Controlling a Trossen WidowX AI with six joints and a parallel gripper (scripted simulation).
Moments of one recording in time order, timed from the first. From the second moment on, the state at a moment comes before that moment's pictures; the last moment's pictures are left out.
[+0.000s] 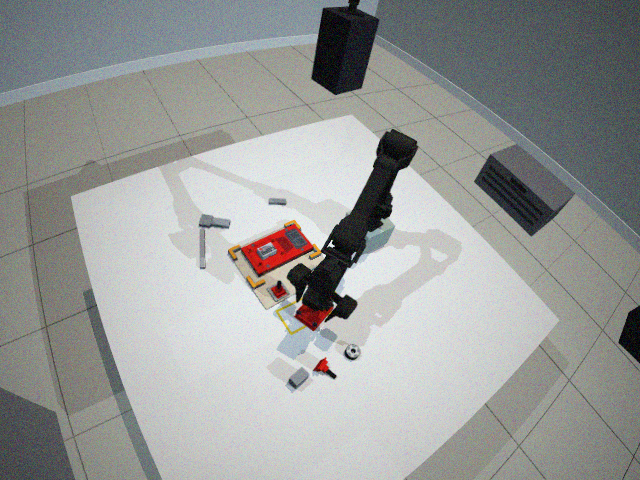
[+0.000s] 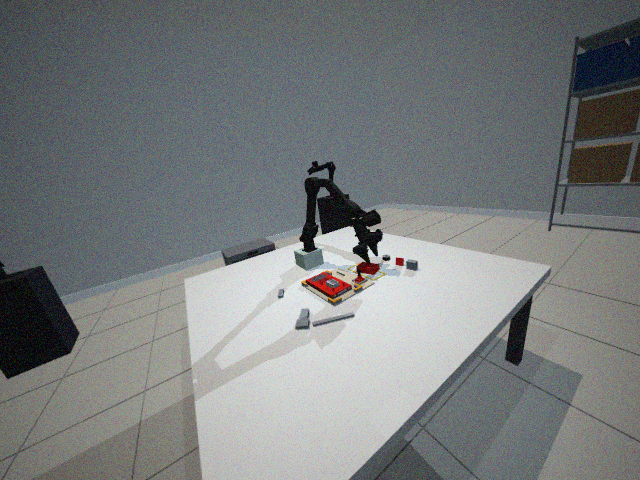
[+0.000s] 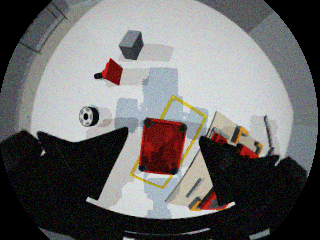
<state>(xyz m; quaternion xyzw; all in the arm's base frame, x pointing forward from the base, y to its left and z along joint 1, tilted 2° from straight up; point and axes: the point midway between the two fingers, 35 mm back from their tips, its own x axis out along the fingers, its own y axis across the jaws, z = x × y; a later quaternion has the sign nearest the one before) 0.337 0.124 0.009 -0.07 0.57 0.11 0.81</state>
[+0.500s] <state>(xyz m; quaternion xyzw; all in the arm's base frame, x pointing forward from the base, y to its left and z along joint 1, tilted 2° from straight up) 0.330 0.124 0.002 -0.05 0.41 0.12 0.90</state>
